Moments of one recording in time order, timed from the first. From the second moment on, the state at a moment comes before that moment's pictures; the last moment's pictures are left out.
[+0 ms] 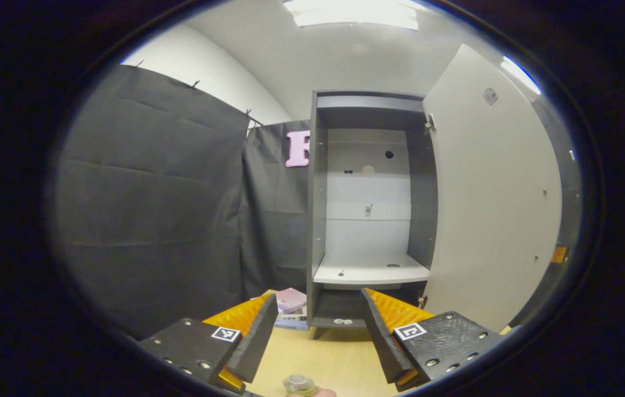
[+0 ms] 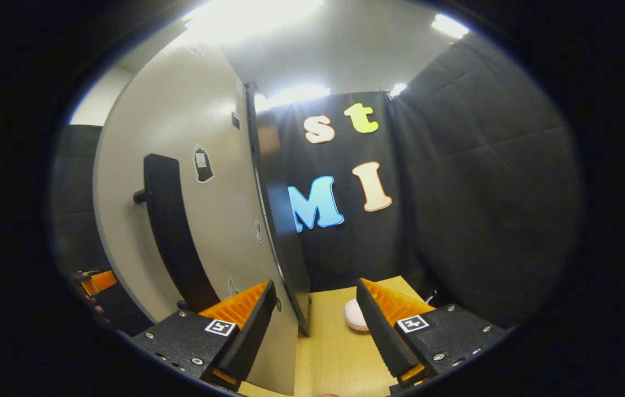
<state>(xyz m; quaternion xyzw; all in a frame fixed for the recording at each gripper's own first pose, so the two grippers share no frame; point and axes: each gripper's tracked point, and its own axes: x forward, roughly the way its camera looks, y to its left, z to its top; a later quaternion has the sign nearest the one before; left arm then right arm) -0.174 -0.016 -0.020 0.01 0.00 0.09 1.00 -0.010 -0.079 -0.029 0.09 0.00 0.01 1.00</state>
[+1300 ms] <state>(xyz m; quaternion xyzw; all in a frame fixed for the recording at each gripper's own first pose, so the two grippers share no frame) -0.095 0.030 -0.017 0.03 0.00 0.03 1.00 0.036 0.080 -0.007 0.10 0.00 0.08 0.99</state>
